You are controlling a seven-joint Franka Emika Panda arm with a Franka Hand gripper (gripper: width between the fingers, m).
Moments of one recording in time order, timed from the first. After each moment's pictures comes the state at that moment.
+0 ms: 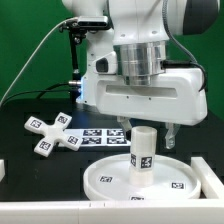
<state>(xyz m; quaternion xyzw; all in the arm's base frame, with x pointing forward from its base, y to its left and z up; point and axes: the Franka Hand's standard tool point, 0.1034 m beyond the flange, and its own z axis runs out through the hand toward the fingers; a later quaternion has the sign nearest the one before) 0.559 0.051 0.074 -0.93 0.36 -0.01 0.05</state>
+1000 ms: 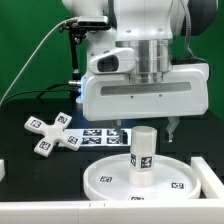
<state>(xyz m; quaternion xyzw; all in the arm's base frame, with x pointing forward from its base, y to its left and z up) 0.563 0.044 0.077 -1.00 0.00 -0.03 0.02</state>
